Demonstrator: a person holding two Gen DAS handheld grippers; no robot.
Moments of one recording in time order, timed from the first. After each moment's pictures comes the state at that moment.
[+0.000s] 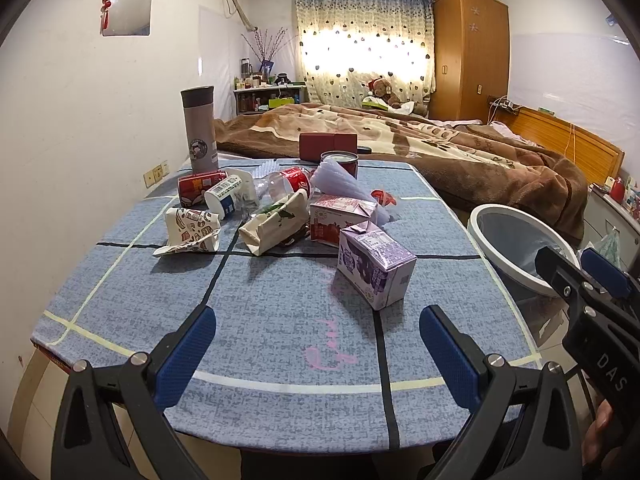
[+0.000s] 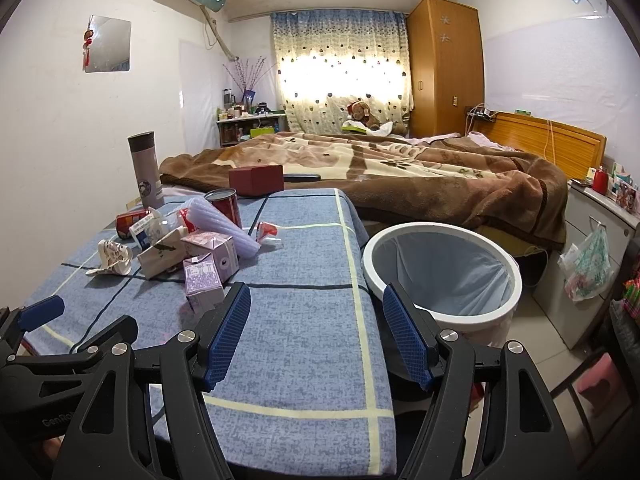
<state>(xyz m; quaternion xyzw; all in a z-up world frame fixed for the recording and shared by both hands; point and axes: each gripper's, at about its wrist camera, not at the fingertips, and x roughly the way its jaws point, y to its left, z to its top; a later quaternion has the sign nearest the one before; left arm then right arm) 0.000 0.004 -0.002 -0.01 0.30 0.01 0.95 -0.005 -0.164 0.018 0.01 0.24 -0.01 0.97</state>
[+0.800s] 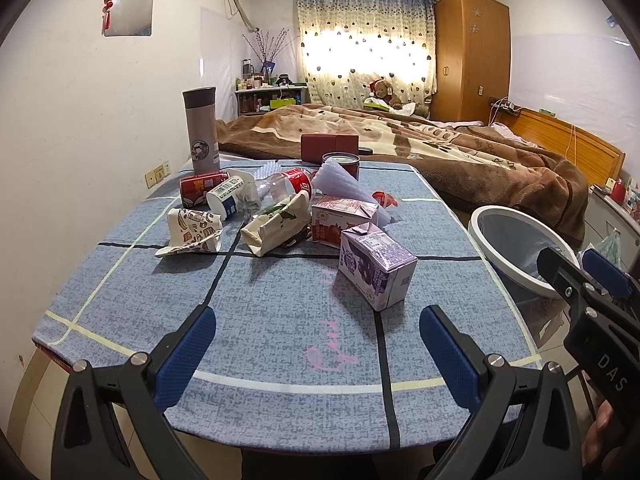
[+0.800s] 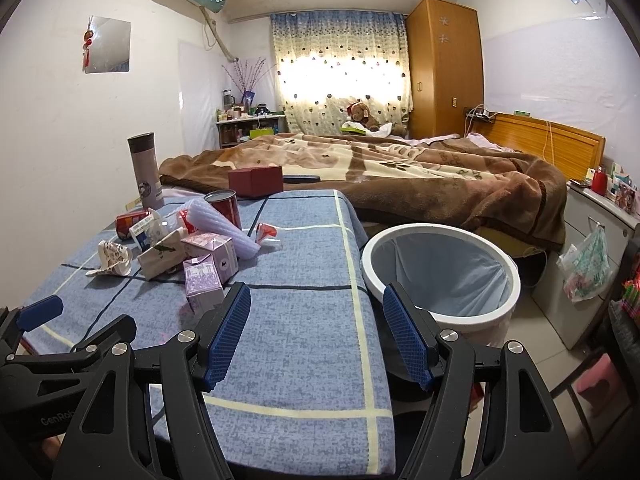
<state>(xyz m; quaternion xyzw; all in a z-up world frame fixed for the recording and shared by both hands) -0.001 0.006 0.002 -0.01 0.30 0.02 0.95 -0.005 -0.165 0.020 0.01 0.24 -0.01 0.97</state>
